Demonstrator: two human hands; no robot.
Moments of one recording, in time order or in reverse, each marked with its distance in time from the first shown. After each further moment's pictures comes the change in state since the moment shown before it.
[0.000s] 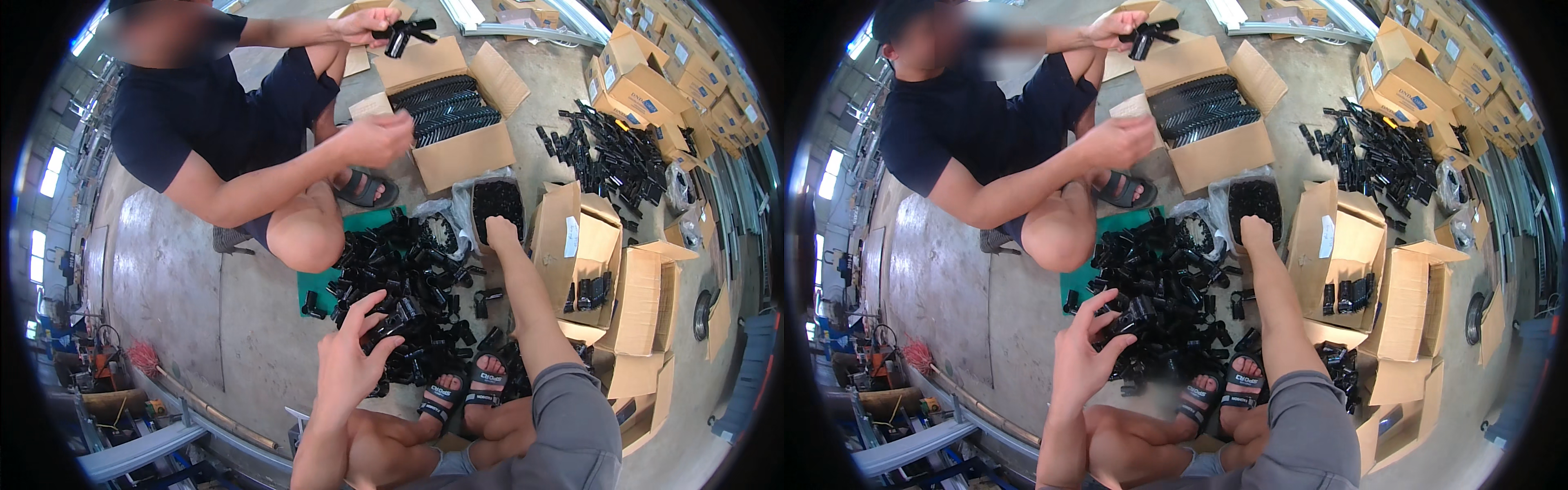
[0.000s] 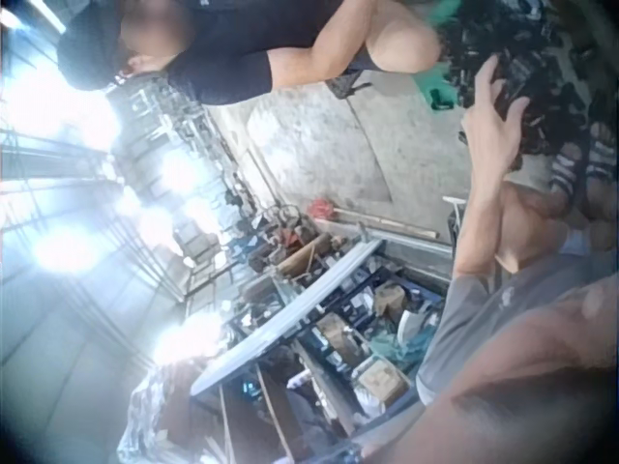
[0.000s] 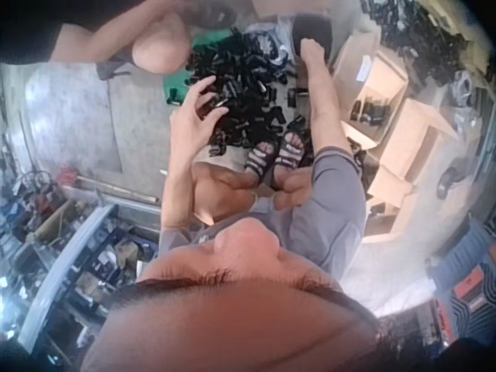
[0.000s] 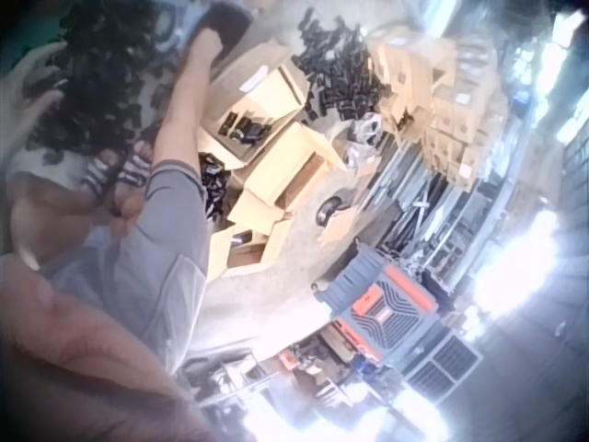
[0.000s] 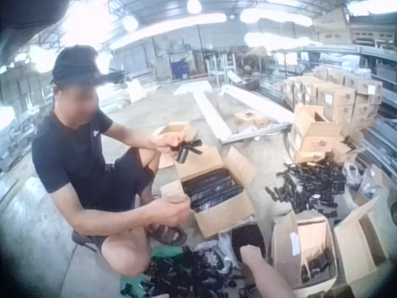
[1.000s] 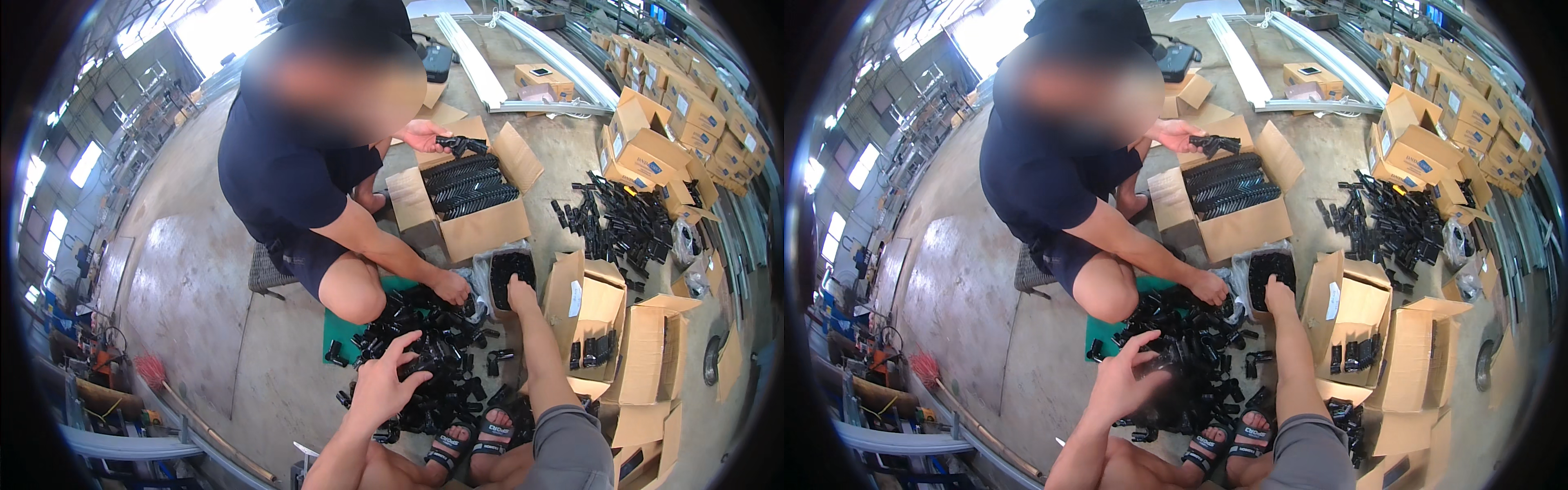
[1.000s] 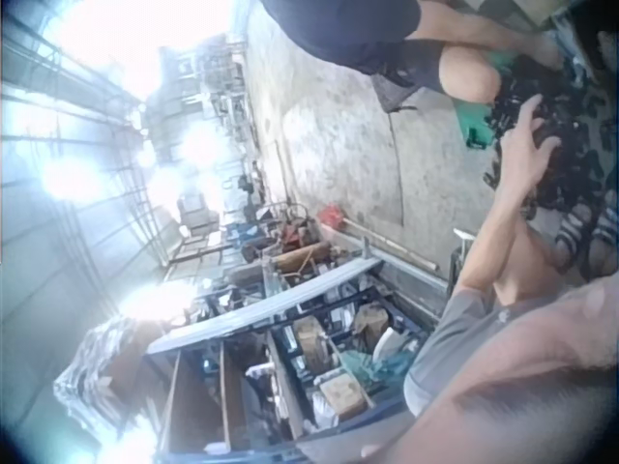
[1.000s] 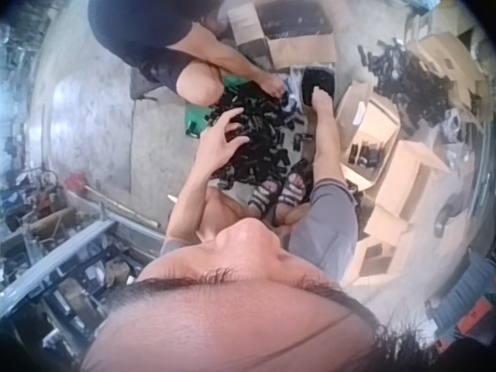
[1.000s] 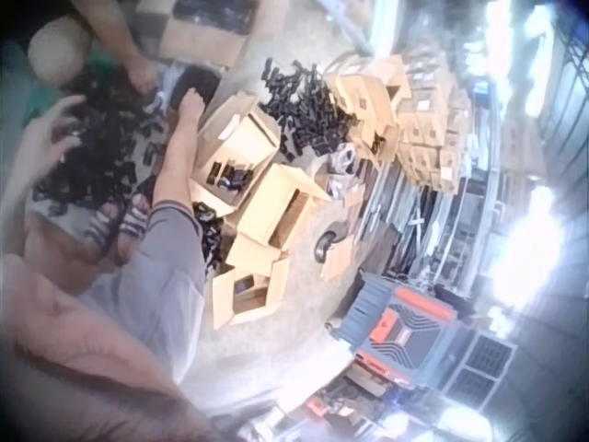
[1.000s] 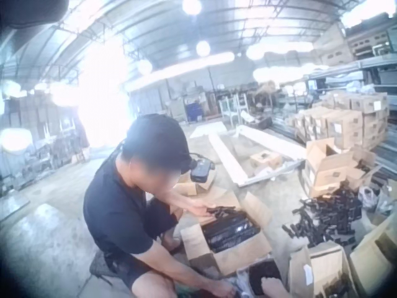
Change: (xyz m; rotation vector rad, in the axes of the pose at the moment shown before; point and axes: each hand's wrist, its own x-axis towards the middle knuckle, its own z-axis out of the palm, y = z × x) left_hand 0.001 0.011 -0.004 0.107 -0.066 0.135; right_hand 0.010 0.025 0.012 0.213 0.243 0.040
